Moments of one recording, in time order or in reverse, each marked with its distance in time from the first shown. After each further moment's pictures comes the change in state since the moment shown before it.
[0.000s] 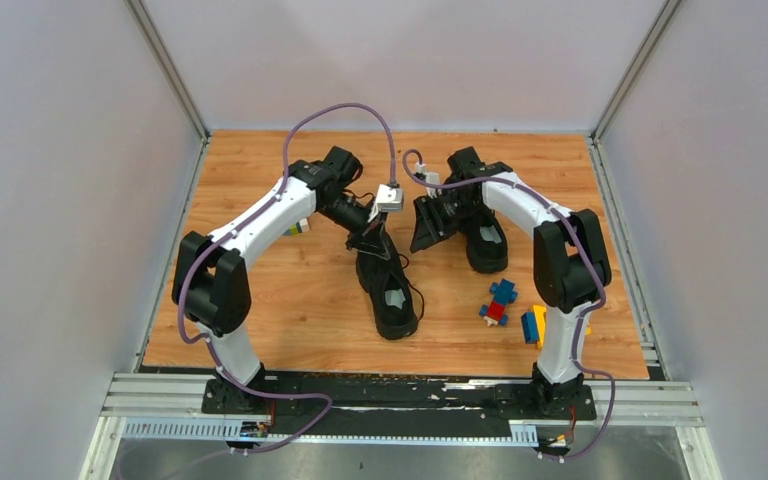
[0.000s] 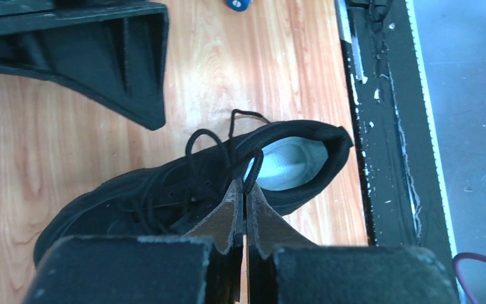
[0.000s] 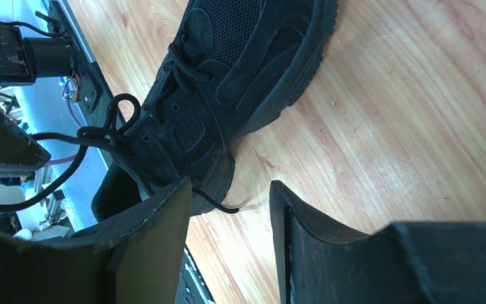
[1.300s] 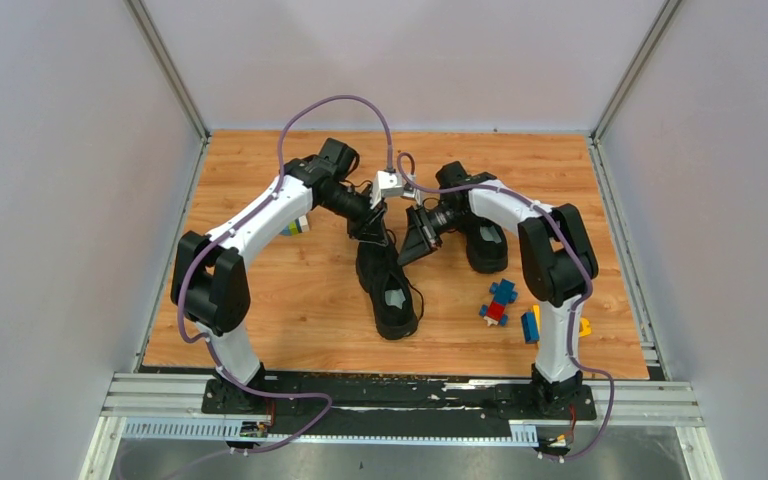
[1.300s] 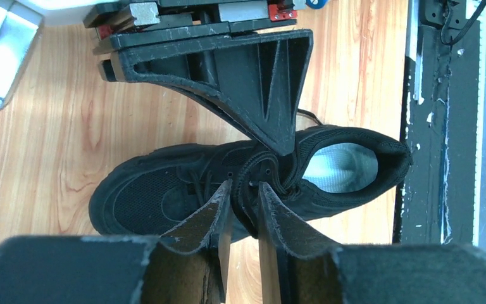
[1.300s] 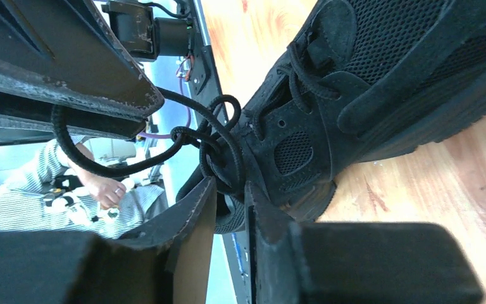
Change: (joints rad) left arm 0.014 0.000 0.000 0.148 -0.134 -0.216; right arm 0.042 0.070 -0.037 0.013 -0.346 0.057
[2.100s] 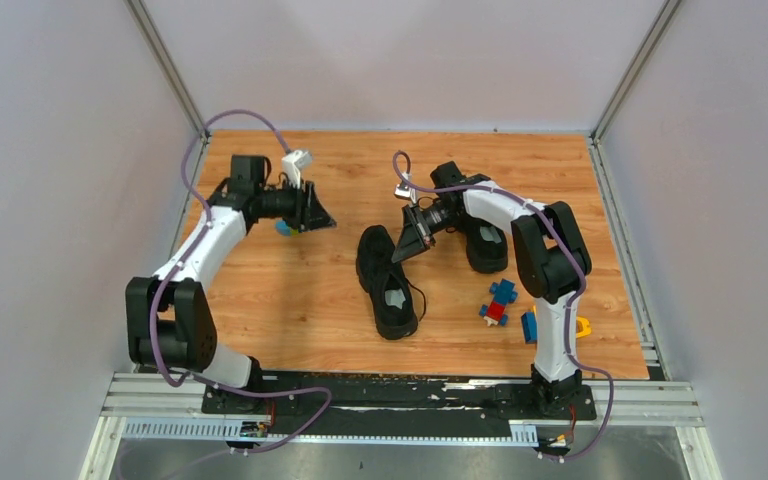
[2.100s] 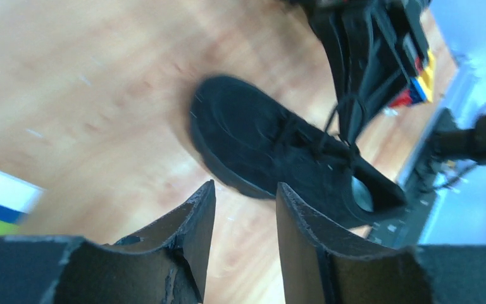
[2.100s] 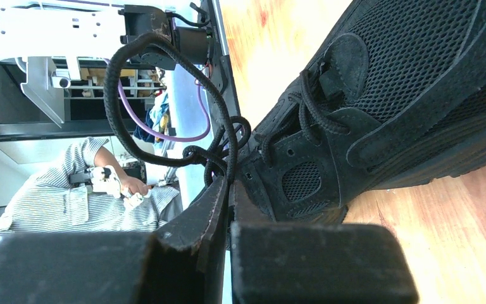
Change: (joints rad) left arm 0.394 -0.254 -0.299 0.335 -0.017 -0.556; right arm 0.018 0.046 0.018 0.077 -0.076 0.080
